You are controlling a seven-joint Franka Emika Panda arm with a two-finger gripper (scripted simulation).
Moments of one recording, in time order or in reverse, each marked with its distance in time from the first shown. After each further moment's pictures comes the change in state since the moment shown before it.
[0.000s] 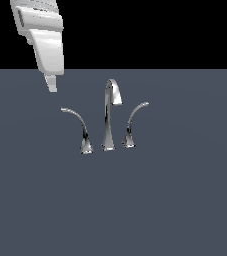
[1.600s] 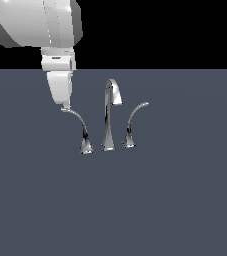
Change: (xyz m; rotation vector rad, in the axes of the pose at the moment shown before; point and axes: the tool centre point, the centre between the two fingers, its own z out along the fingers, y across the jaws) arm 0.041 -0.053 0.073 -0.011 0.007 0.303
